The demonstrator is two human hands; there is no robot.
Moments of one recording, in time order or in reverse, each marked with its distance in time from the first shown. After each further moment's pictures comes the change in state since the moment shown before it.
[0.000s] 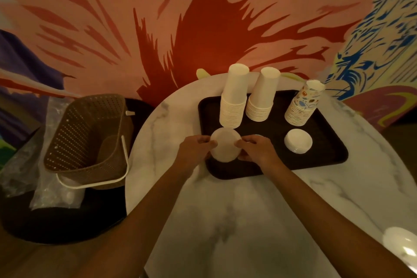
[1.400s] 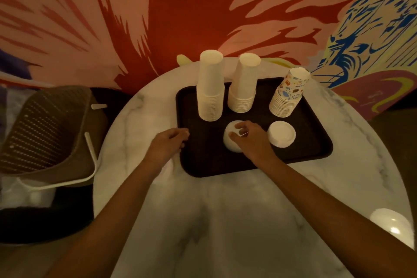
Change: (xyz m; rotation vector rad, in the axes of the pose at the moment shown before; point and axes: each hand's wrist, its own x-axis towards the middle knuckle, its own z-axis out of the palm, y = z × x) left_hand 0.027 -0.014 0.009 -0.019 0.036 -0.006; right_hand 0.040 0.023 -0.041 -0.358 0.086 -0.276
